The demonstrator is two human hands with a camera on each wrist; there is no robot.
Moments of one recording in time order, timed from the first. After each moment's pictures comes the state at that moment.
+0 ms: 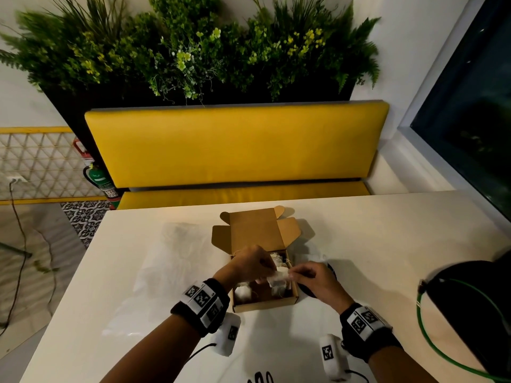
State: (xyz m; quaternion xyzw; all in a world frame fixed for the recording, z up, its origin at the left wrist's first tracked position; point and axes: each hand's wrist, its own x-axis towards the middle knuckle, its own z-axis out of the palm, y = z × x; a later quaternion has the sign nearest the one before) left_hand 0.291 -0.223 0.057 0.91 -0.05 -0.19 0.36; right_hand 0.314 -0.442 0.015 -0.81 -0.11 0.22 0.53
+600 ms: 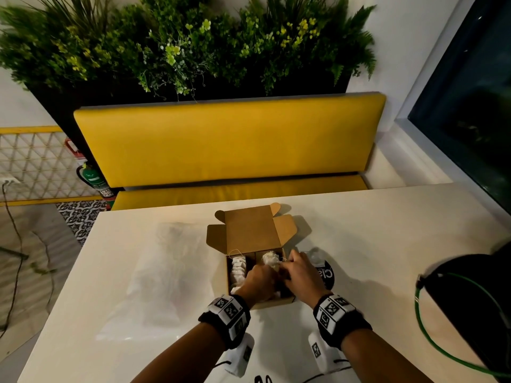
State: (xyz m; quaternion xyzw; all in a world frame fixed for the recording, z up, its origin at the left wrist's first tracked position) left_hand 0.285 -0.269 -0.002 0.96 -0.02 -0.21 0.20; right_hand 0.315 -0.412 0.004 -0.94 -0.27 0.10 0.17
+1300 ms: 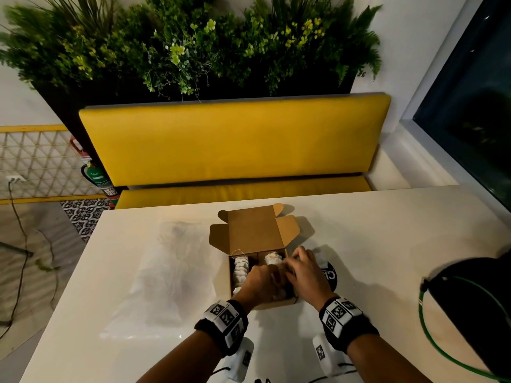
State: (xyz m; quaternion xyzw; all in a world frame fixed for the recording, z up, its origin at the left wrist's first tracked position) left_hand 0.276 -0.266 0.010 0.94 0.02 -0.17 0.30; right_hand 0.319 -0.414 0.000 -0.94 -0.25 0.05 0.20
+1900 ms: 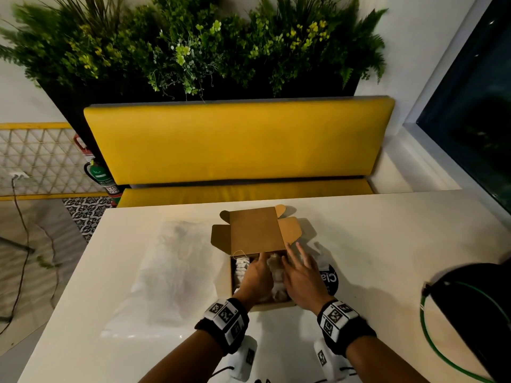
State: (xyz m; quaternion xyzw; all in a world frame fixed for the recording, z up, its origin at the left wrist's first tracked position) left_hand 0.282 -0.258 -0.005 0.93 0.08 -0.07 0.35; right_hand 0.317 -0.410 -0.013 -0.94 -0.31 0.08 0.06
